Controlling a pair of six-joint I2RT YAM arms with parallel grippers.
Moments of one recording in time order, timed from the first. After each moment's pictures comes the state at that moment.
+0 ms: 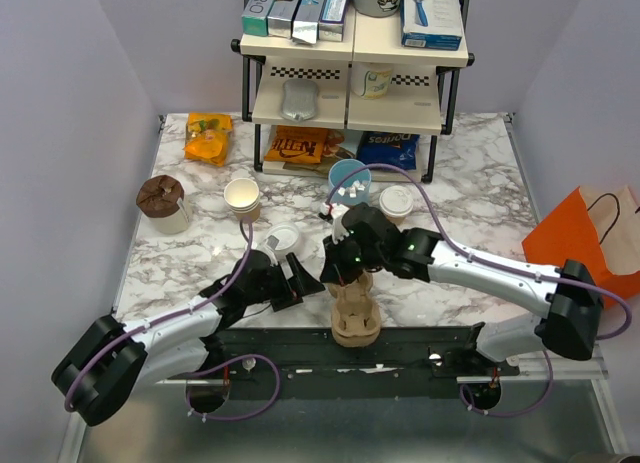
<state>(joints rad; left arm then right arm) -0.71 1.00 0.19 0.21 0.27 -1.12 1.01 1.40 1.03 -0.41 -0.20 0.43</state>
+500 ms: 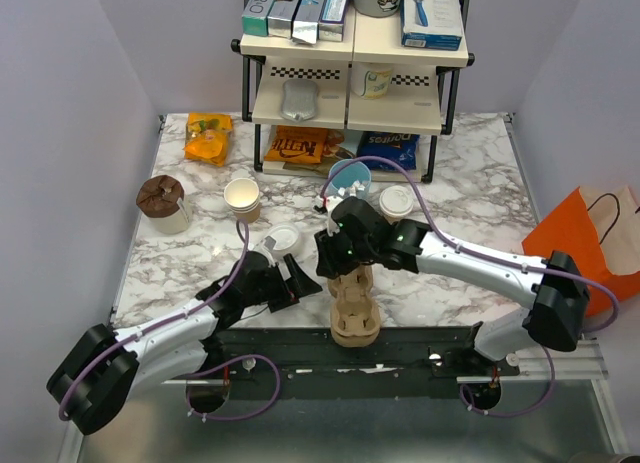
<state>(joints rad) -0.71 0.95 0.19 0.14 0.24 -1.11 1.01 1.44 1.13 -0.44 -0.12 0.42</state>
